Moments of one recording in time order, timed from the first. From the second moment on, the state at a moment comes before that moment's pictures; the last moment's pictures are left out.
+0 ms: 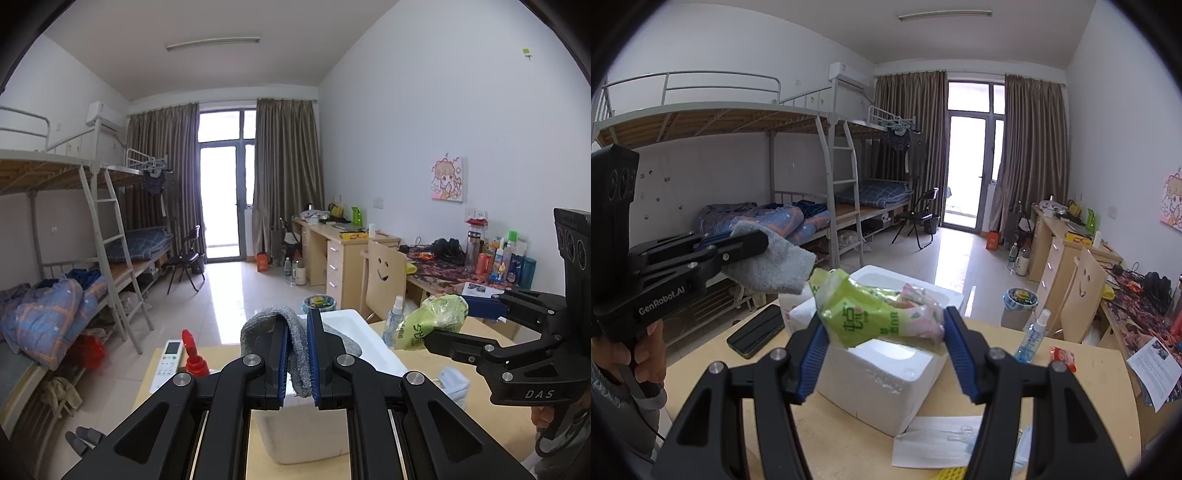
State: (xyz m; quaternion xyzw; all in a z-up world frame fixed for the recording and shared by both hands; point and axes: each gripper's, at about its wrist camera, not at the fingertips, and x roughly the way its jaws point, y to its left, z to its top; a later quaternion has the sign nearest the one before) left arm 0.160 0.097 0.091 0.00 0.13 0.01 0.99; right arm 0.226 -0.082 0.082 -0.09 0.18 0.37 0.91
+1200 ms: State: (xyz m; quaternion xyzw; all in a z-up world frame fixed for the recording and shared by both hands) left arm 0.241 0.091 0.080 0.02 0.17 -0.03 0.99; right arm 0.285 -0.081 0.074 -0.08 0.21 0.32 0.92
